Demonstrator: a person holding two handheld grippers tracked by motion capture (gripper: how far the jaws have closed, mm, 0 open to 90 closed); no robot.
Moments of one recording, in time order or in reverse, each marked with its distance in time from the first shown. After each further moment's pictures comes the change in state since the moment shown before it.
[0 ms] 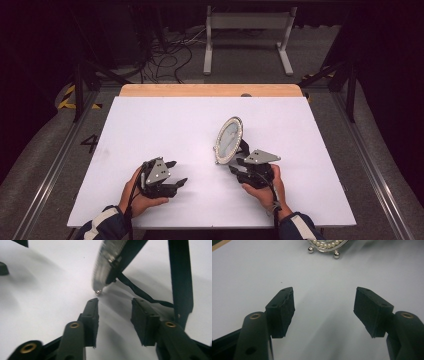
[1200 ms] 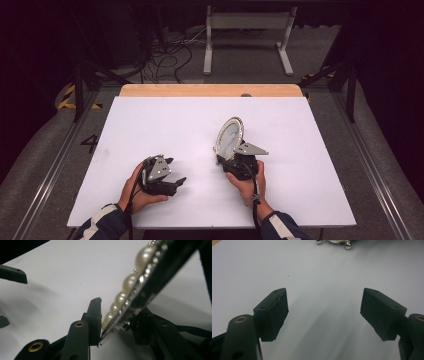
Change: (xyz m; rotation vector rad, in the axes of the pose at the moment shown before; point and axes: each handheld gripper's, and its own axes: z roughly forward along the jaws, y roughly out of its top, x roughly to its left) left arm 0.011 -0.003 0.009 0.040 0.018 0.002; right arm 0.011 0.017 0.037 -0.086 -0.034 0.195
